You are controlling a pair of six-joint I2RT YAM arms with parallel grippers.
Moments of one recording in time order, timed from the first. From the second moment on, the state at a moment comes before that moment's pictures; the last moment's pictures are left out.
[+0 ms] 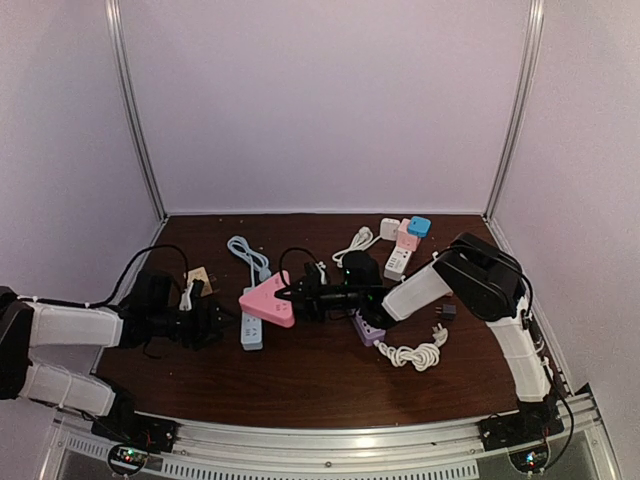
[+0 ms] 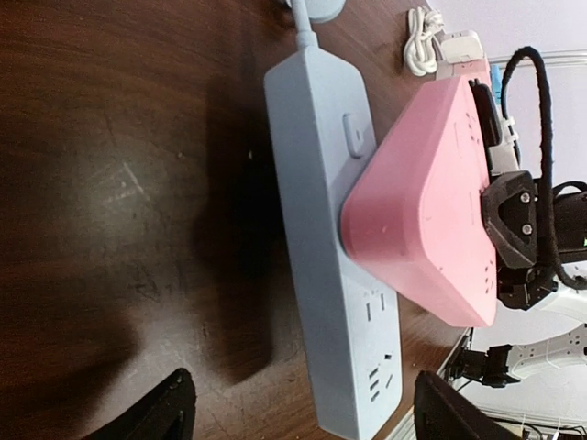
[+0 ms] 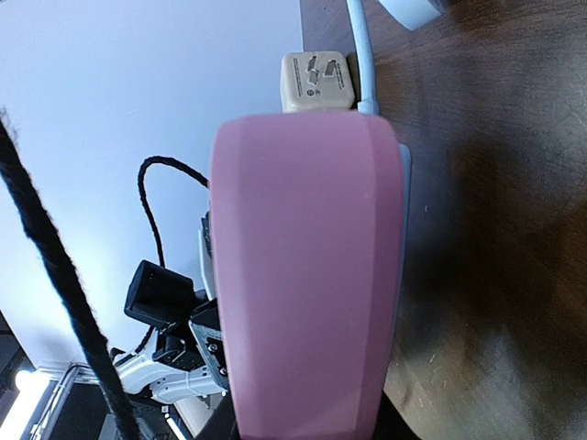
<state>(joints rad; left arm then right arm) -0.36 1.21 0.34 0.14 0.55 -0.81 0.82 2.32 1.29 0.91 -0.69 1.54</state>
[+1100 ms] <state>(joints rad) -0.51 1.52 0.15 1.11 0.52 -1.41 0.82 2.32 1.29 1.07 -0.70 1.68</state>
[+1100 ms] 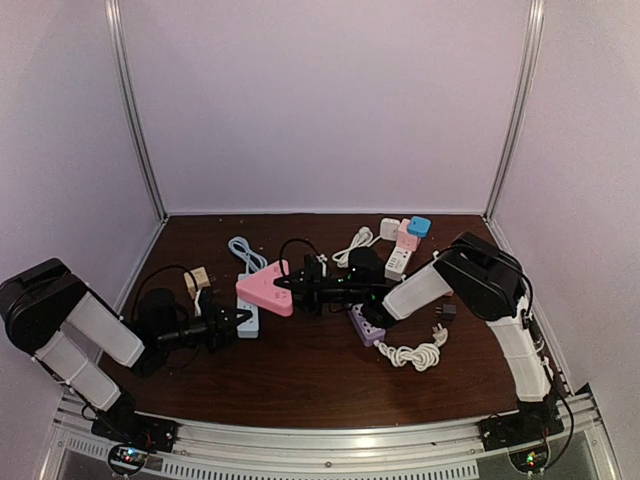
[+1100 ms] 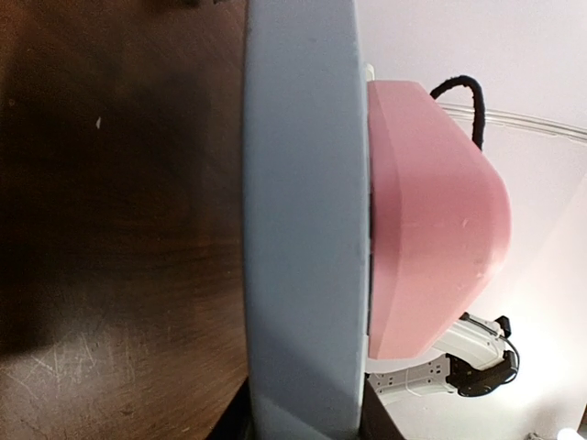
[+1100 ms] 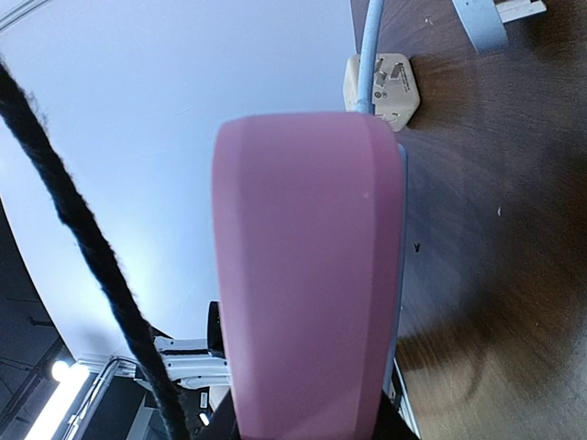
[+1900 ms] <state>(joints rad) -0.54 1.66 0.08 1.46 0.45 -1.62 0.82 2.32 1.32 1.08 -0.69 1.71</state>
